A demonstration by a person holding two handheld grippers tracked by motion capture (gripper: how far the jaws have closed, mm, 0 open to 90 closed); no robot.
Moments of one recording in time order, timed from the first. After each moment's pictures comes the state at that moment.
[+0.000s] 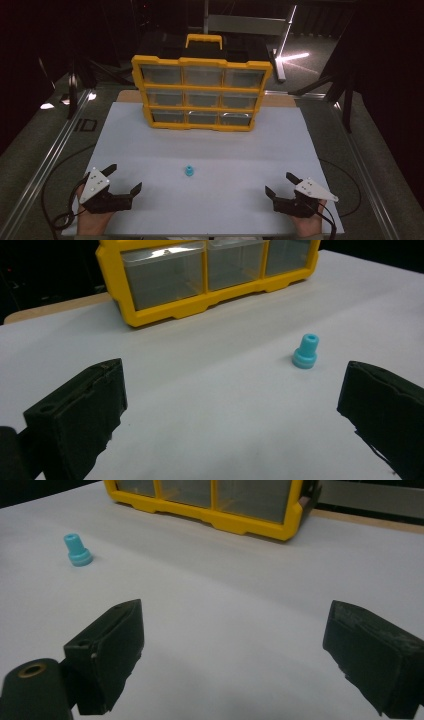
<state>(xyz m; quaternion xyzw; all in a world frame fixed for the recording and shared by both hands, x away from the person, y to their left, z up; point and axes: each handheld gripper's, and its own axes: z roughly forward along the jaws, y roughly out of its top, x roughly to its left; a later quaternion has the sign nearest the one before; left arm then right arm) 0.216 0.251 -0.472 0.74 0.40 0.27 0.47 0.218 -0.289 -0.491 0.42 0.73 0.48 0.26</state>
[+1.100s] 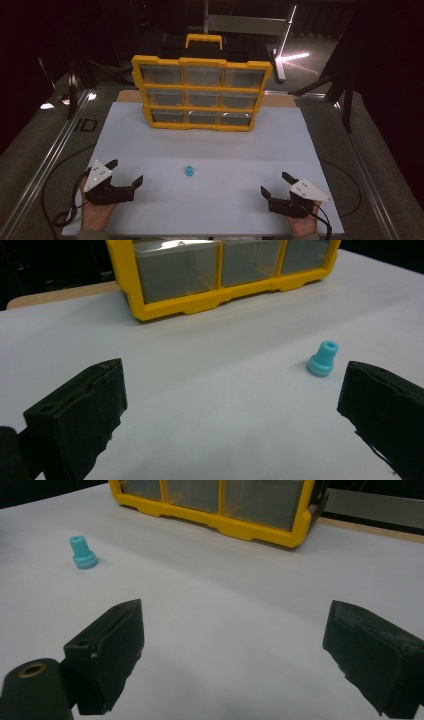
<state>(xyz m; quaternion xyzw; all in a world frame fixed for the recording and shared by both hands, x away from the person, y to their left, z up) 0.235 0.249 -0.469 0.73 0.43 0.26 0.47 0.217 -0.277 -0.493 0.41 0.73 0.48 0.27</state>
